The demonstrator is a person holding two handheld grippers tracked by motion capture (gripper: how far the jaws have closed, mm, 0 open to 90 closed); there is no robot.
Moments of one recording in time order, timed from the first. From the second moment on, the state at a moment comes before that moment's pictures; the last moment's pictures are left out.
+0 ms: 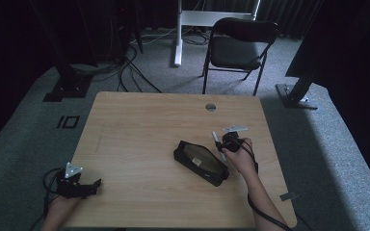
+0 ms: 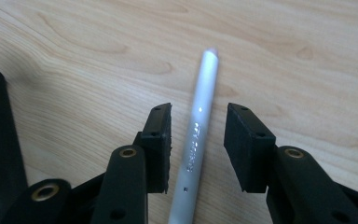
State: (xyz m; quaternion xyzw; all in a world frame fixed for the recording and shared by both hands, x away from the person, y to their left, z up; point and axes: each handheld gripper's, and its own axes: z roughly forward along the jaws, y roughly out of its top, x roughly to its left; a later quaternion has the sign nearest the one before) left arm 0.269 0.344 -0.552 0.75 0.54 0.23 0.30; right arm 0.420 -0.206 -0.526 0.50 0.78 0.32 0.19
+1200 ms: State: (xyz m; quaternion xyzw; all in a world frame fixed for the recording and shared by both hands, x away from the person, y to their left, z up) left arm 0.269 0.344 -0.552 0.75 0.54 0.23 0.30; right arm 0.424 -0.208 -0.535 0.51 0.79 0.29 0.18
